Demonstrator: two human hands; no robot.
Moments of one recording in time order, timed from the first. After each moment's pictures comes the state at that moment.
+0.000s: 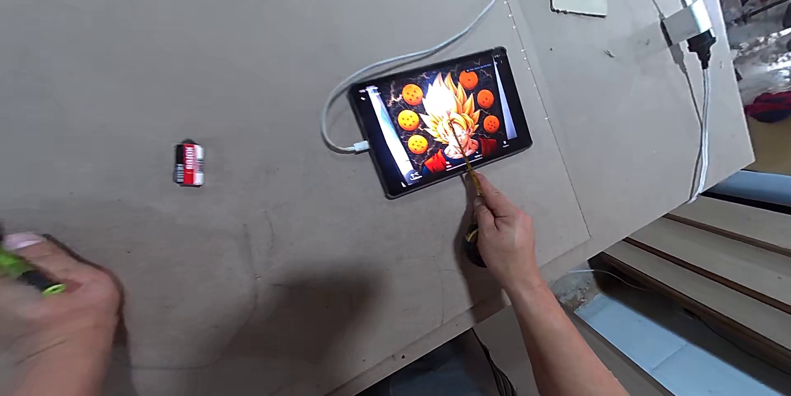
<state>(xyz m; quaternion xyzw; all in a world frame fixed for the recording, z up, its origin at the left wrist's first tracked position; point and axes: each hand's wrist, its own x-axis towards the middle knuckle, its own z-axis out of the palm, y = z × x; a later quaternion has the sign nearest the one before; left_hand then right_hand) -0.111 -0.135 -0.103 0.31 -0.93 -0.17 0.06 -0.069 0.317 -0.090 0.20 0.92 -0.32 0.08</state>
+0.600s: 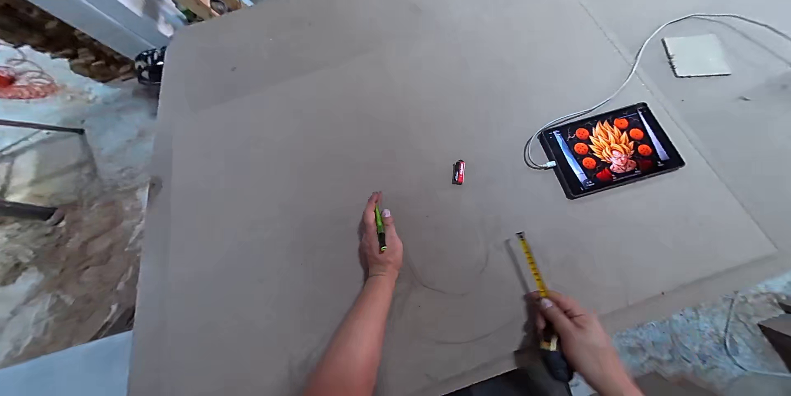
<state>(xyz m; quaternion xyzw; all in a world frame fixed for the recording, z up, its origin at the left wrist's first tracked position) -0.079 -0.237 -0.119 0.13 -0.87 -0.46 0.11 0.087 0.100 -0.084 0.22 0.73 -0.62 0.19</state>
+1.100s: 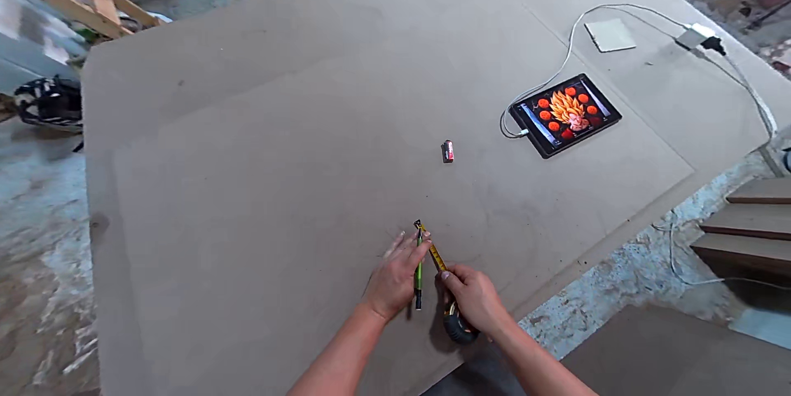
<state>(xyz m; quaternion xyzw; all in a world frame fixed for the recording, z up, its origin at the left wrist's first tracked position) -0.010 -0.299 -0.135 -0.35 -0.90 -0.27 -0.04 0.063 -0.101 -0.081 0.23 0.77 -0.52 0.29</state>
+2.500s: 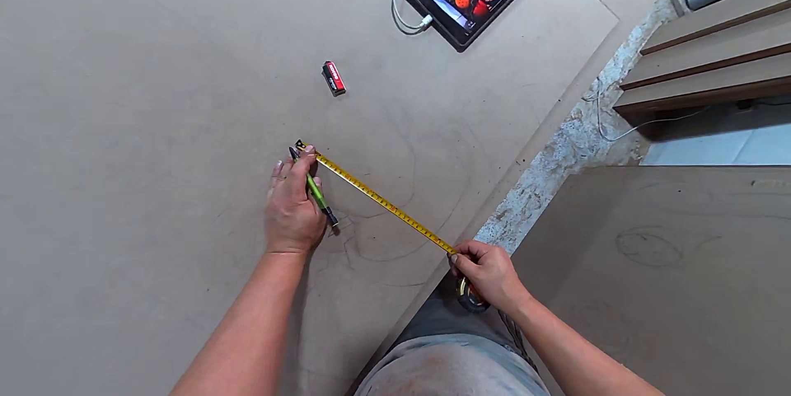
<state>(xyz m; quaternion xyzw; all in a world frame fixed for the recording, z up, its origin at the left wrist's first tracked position) -0.093 -0.284 -0.140 -0.30 -0.92 -0.26 -0.04 0.197 -0.048 -0.097 0.39 0.71 -0.55 0.20</state>
